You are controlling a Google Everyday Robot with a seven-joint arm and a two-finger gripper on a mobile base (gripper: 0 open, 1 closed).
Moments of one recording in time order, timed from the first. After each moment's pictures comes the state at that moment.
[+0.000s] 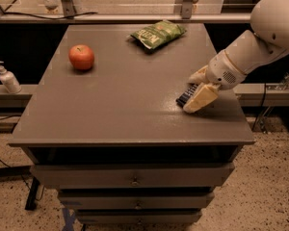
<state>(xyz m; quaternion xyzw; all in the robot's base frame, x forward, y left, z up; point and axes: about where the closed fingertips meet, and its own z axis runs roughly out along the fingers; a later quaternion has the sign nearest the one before) 0.559 -0.146 0.816 -0.57 0.77 0.21 0.20</state>
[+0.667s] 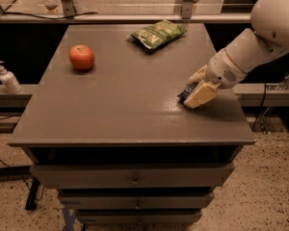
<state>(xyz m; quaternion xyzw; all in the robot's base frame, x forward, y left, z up) 0.559 -0.146 0.822 -0.57 0.77 0.21 0.20</state>
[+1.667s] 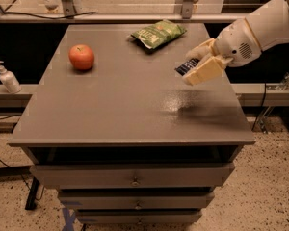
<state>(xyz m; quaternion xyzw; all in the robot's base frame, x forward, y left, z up) 0.548 -0.125 0.915 -0.57 0.71 0.28 0.29</state>
